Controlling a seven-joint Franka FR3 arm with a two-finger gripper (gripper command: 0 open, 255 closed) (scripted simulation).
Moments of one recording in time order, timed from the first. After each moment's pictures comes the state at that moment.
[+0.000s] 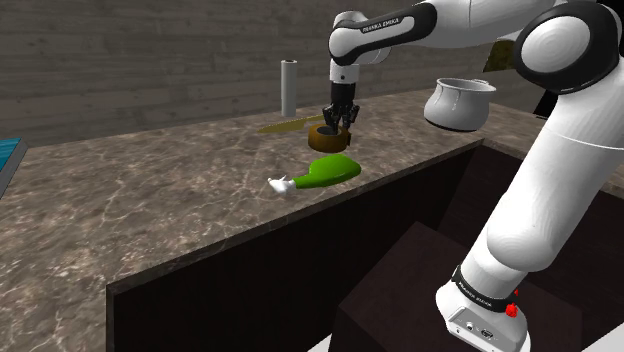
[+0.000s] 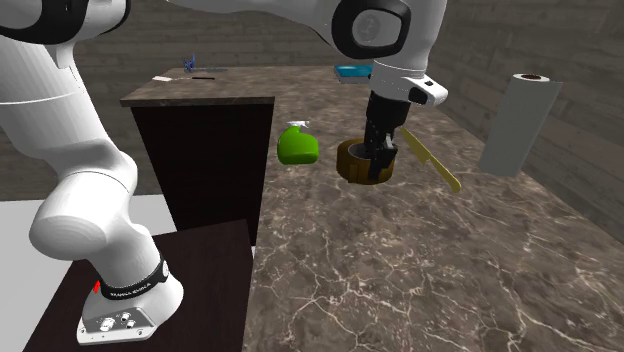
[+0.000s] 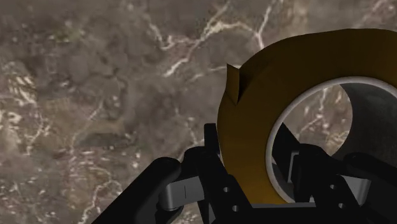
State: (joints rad) arm 0.01 0.02 -0.12 -1.87 0.04 1.78 0.11
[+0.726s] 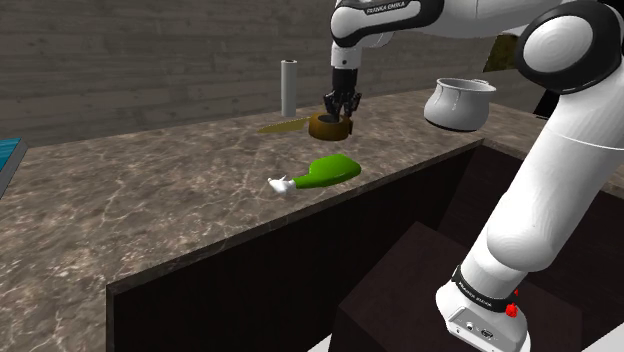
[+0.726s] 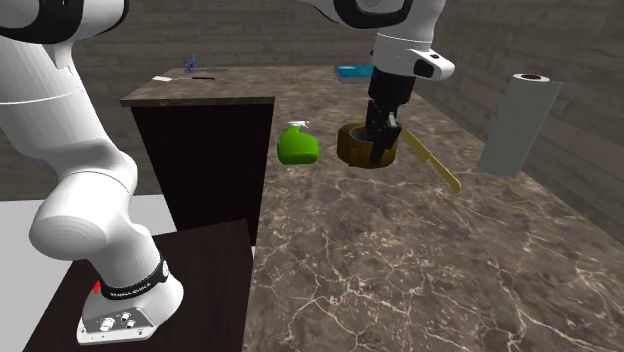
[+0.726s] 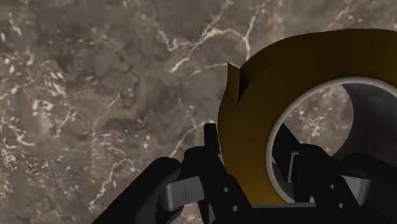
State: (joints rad) arm 0.01 0.01 -0.12 -1.77 0.04 1.68 0.11
